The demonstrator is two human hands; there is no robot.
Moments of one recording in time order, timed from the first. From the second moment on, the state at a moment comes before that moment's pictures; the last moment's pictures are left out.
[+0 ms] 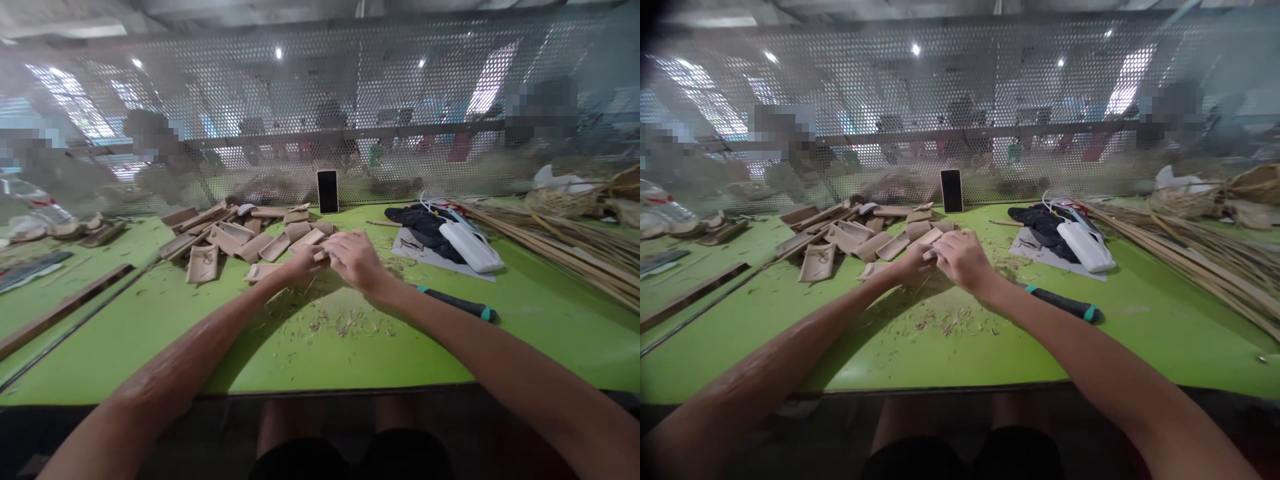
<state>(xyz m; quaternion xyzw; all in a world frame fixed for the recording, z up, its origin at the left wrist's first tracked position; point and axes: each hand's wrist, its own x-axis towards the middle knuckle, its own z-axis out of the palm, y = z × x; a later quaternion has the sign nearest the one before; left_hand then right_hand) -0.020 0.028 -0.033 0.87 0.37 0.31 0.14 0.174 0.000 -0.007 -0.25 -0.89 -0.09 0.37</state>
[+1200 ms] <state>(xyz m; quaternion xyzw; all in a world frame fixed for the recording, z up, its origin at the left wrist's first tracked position) -0.016 0.017 -0.021 0.86 0.35 0.34 0.16 0.192 0.038 -0.010 -0.36 -0.72 0.28 0.52</state>
